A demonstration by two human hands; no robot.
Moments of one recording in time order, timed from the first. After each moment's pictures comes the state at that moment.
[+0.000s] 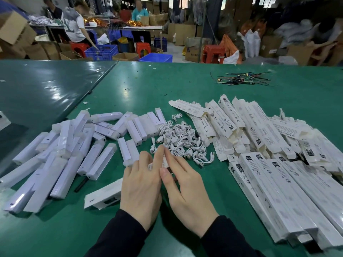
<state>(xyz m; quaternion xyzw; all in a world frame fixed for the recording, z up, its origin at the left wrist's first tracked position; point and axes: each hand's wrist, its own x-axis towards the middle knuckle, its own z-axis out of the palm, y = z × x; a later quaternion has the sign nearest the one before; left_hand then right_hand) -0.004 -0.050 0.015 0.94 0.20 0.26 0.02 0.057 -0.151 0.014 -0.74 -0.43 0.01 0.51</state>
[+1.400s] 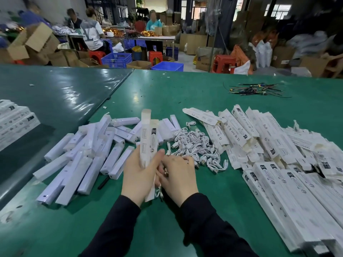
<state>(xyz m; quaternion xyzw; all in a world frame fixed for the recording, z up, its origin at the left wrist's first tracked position) -0.007 -0.004 0.021 0.65 0.24 0.34 0.63 0.075 -0.081 -0.002 -0.85 -0.45 -0.06 0.27</state>
